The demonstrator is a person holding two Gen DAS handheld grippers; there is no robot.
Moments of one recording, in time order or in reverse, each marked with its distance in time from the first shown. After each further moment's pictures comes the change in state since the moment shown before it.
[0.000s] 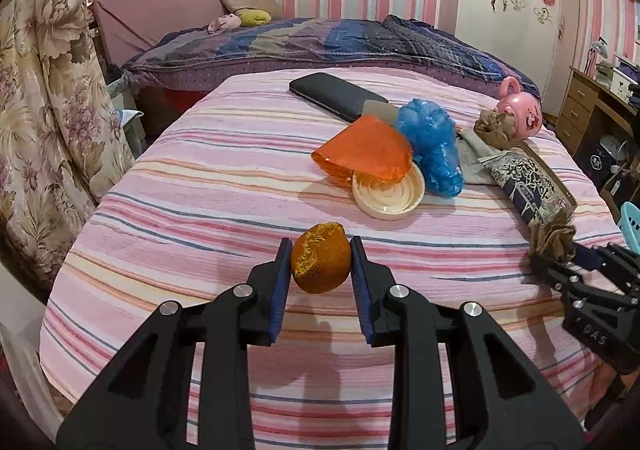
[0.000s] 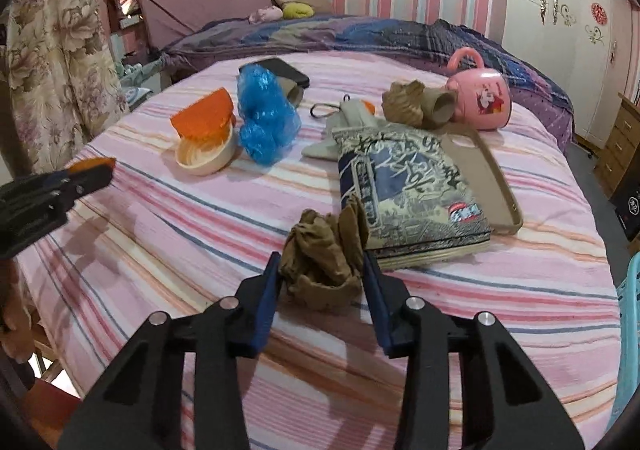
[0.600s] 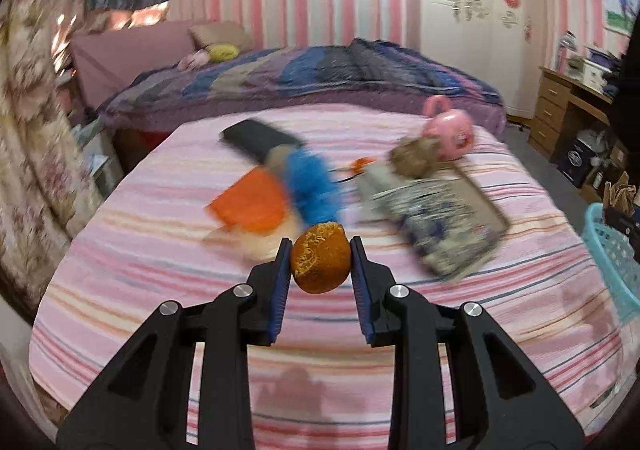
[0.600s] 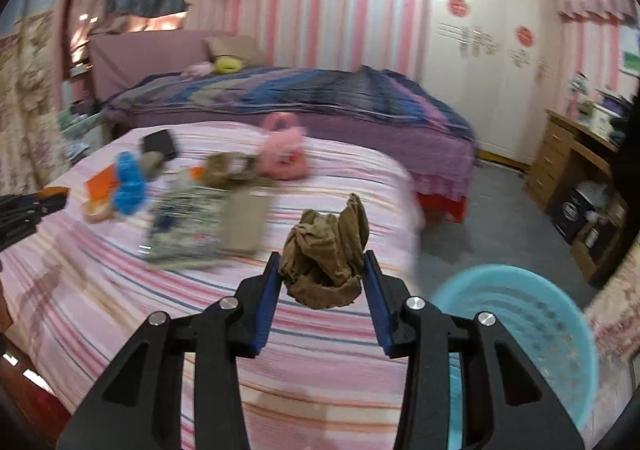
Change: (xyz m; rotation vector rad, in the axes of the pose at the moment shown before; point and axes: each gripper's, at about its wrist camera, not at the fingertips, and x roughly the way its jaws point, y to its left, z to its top) left arm -0.035 -0.107 0.013 0.100 -0.113 -0.062; right arm -0.113 -0.179 -0.017 0.080 -0.164 -0.259
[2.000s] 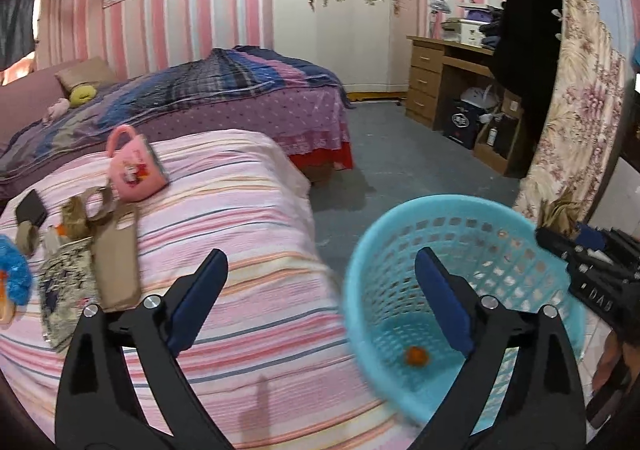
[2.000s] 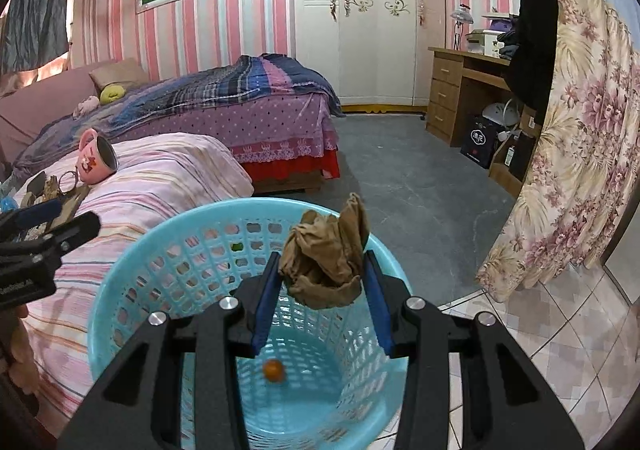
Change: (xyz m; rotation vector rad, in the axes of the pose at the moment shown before) left arm 0.026 -0.298 0.015 0.202 -0.009 -0.355; right arm -0.016 -0.204 -0.069 0.266 0.035 -0.246
